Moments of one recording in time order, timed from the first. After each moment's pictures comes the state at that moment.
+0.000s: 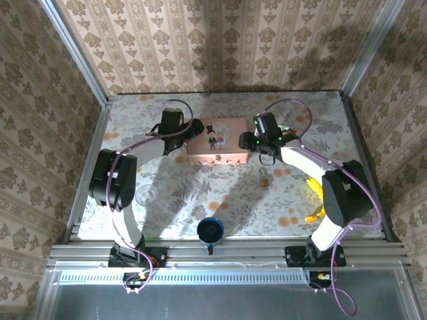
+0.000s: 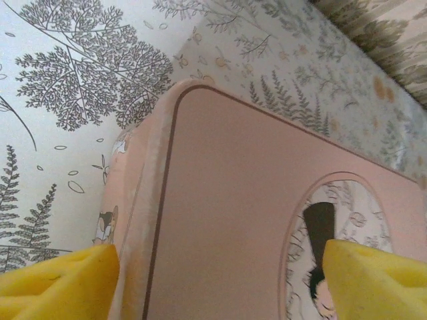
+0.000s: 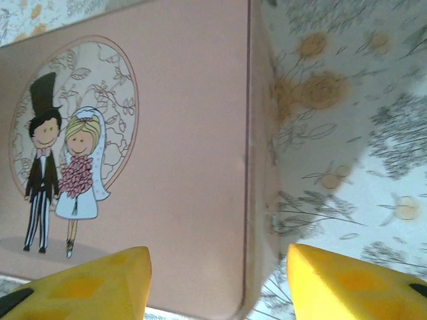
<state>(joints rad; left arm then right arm) -0.37 1.82 1.17 -0.01 0.19 -0.75 0.40 1.64 1.15 -0.31 -0.01 0.52</state>
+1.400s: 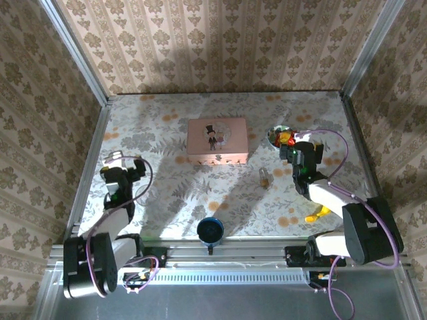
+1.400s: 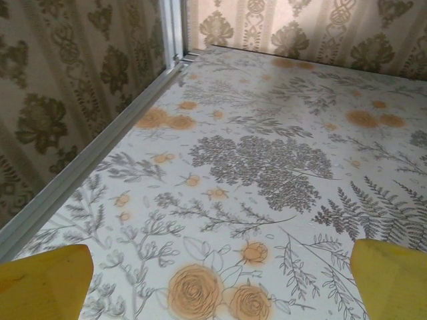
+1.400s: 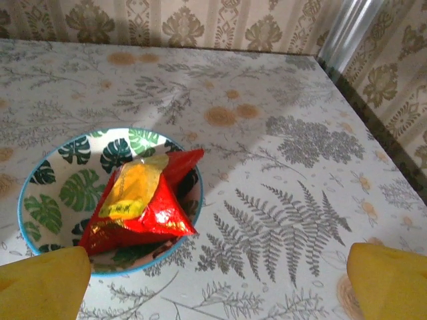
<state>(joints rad) 0.07 1.08 0.20 0.58 -0.12 -0.10 0.18 1.32 0.50 0.41 0.46 0.02</state>
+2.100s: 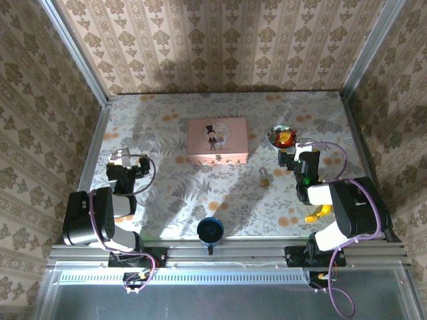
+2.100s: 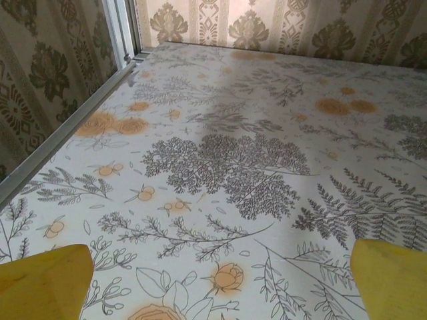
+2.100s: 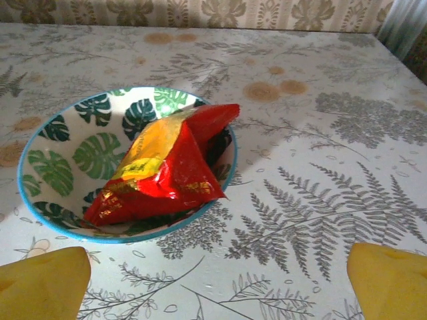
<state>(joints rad) 0.11 1.46 0.21 0.99 0.04 -0.05 0.09 1.53 0.36 0.81 0.23 0.01</state>
